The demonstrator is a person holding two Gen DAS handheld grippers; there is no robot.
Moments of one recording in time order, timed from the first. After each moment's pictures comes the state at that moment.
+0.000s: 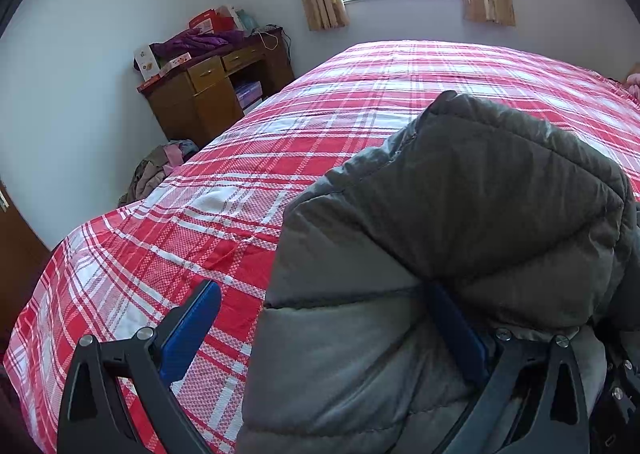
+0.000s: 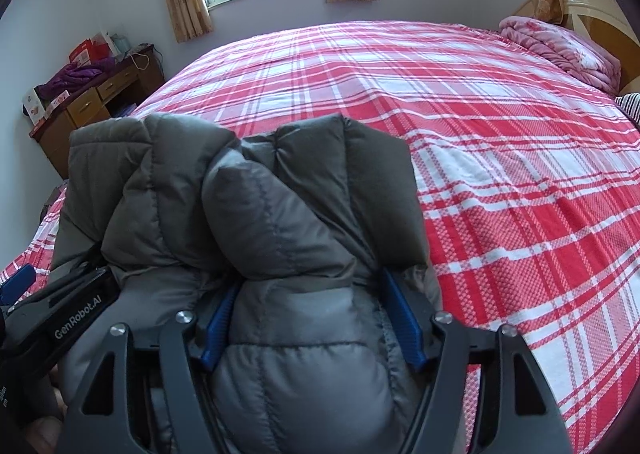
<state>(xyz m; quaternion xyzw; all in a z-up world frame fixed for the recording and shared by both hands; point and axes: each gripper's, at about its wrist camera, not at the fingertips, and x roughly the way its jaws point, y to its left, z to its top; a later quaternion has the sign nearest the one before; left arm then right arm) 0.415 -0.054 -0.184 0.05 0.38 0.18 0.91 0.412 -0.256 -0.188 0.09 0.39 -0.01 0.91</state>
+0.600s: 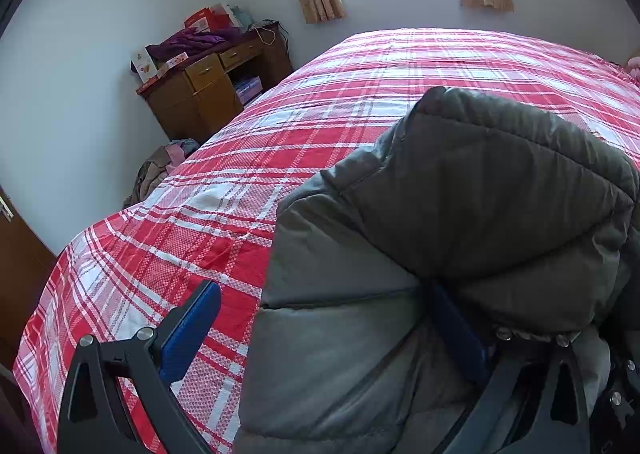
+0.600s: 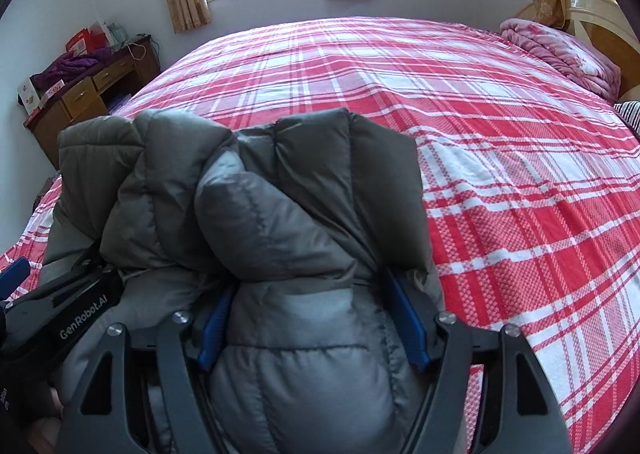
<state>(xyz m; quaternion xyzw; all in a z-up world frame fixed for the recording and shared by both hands) 0.421 -0.056 -0.193 0.07 0.39 0.18 0.90 0.417 -0.251 -0.192 0.08 0.40 -0.02 0.91</state>
